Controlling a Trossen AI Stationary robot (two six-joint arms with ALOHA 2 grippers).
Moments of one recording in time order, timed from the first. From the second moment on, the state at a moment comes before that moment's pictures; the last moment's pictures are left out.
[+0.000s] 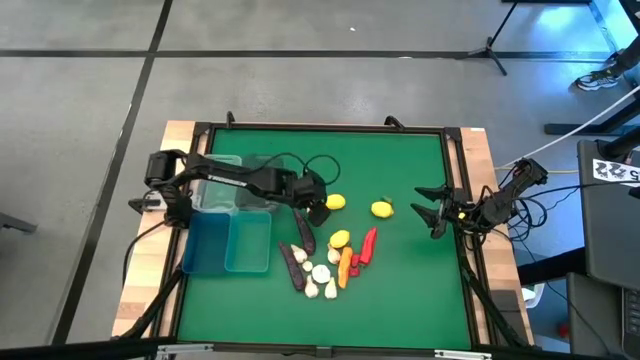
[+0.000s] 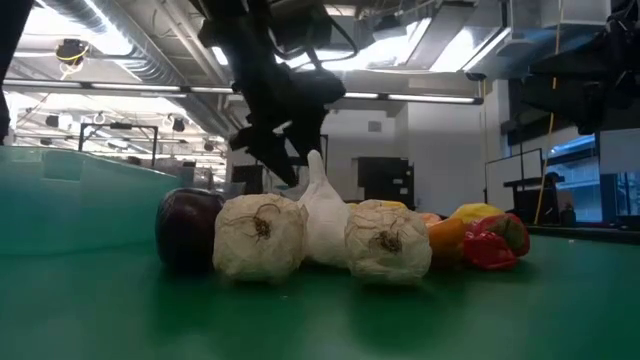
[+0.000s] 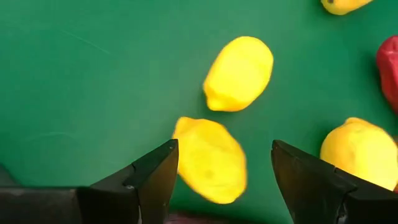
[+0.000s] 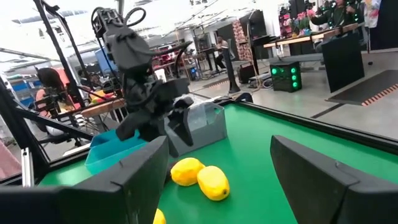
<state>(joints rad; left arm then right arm) 0.05 1.79 1.22 -0.50 -0.22 -0.69 0.70 0.00 0.02 0.13 1.04 0.17</state>
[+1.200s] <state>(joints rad) -0.03 1.92 1.21 -0.48 -0.40 -0.89 0.70 0.00 0.02 0.11 1.04 0.19</state>
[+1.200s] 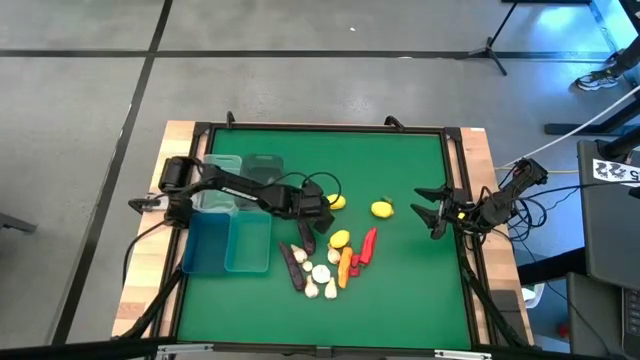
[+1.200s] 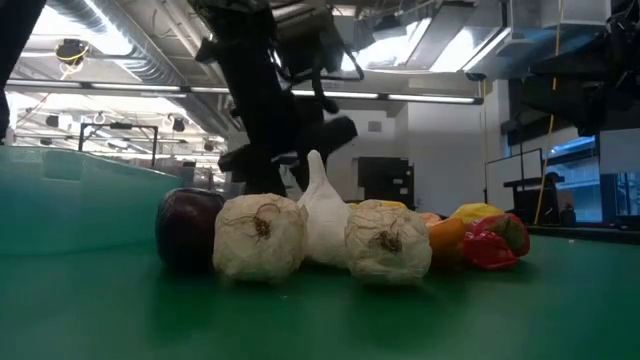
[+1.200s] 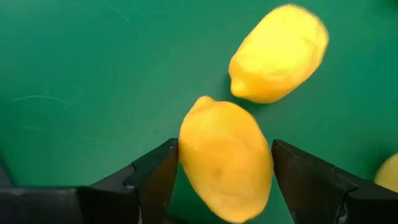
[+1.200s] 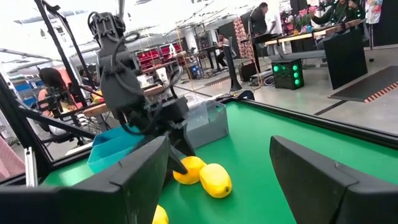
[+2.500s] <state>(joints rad) -0.04 1.79 1.33 -0.76 -0.37 -0.72 0.70 0.00 0.02 0.10 1.04 0.20</state>
